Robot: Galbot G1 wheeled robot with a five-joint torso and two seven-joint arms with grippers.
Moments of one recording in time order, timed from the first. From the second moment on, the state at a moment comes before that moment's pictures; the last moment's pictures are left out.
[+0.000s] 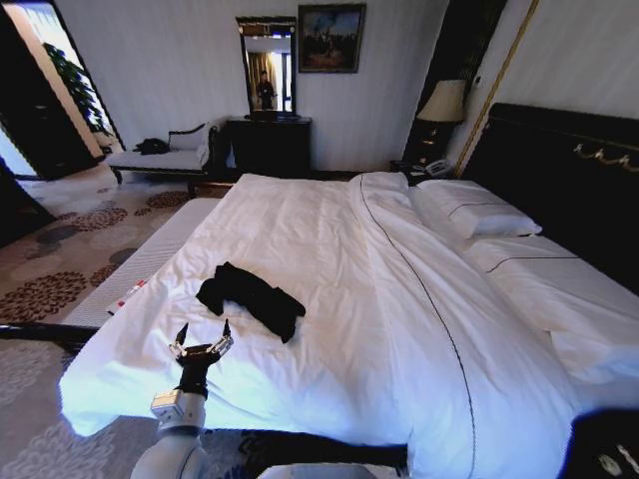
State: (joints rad) left arm 1.78 -1.42 -0.55 -2.30 -0.13 0.07 -0.22; right arm -1.84 1.32 1.39 2.01 0.96 -0.32 1.29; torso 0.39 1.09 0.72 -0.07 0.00
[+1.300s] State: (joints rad) left arm 1.86 -1.48 -0.52 -2.36 -0.06 -0.06 -0.10; right arm -1.69 1.08 0.72 2.15 0.51 0.19 -0.05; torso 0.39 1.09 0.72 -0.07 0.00
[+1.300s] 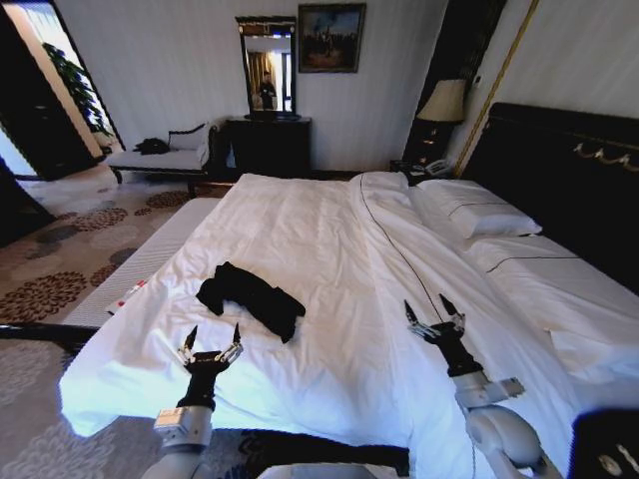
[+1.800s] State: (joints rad) left arm 1.88 -1.47 -0.52 -2.43 -0.08 -0.06 -0.09; right arm -1.75 1.06 0.63 2.29 0.58 0.01 0.24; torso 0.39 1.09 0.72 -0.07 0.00
